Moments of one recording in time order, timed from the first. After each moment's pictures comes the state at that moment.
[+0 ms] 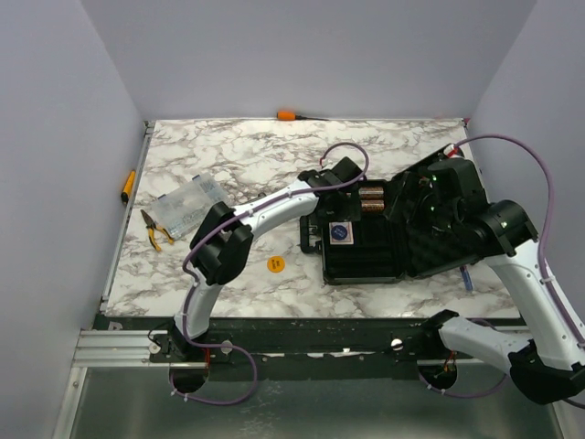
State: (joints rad) left arm -0.86 2.12 1.80 -0.75 -0.09 -0.83; right arm 0.49 1.03 1.38 -1.16 0.21 0.67
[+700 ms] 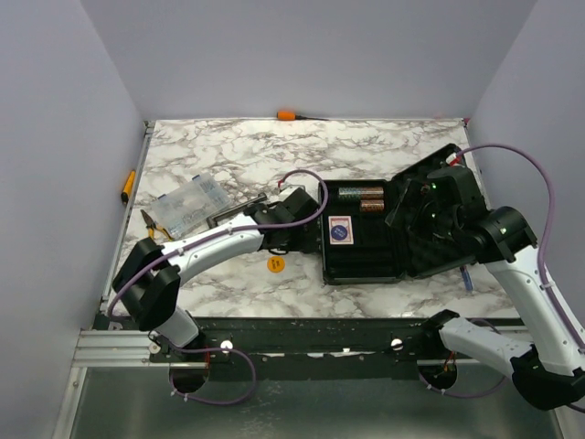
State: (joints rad) left arm -0.87 1.59 1.20 -0.67 -0.22 -0.72; right arm 0.49 0.99 1.33 -1.18 0.22 0.72
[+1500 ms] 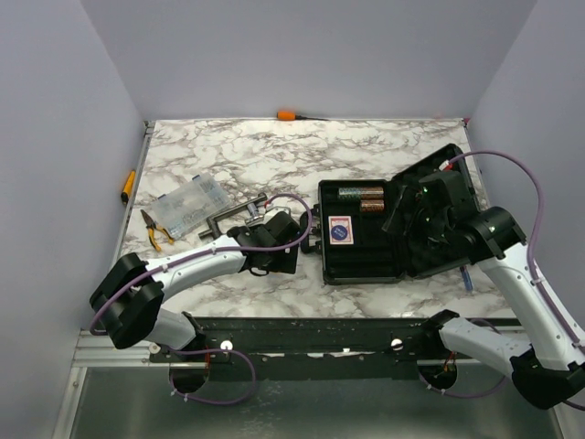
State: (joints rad) left arm -0.87 1.40 0.86 -0.58 -0.23 -0.64; right arm 0.49 1.00 1.25 -1.18 0.21 0.76
